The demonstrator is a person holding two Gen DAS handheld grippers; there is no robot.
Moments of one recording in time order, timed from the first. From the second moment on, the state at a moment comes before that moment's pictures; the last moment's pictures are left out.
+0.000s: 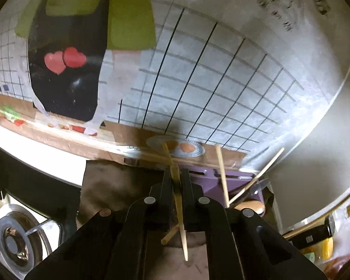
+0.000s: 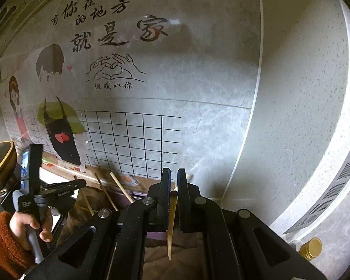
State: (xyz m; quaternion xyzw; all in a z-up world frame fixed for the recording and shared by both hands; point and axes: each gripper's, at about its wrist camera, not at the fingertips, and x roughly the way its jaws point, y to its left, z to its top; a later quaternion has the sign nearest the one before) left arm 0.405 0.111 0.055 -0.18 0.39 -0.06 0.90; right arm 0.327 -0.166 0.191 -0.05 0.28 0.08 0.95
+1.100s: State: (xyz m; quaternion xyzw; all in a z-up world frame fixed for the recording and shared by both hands) left arm 0.424 0.063 0.164 -0.09 0.28 -0.09 0.95; right arm 0.393 -0.137 0.193 -0.01 0.26 0.11 0.96
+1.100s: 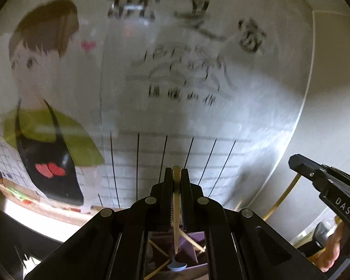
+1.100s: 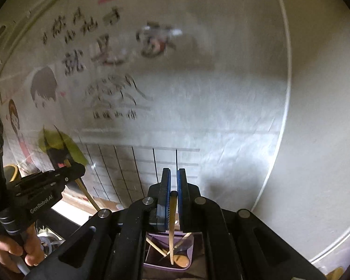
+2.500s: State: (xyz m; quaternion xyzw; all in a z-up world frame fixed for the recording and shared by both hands) left arm 0.198 0.060 0.096 -0.07 0.30 -0.01 0.95; right arm 0.220 -0.179 0.104 0.01 0.32 0.11 0.94
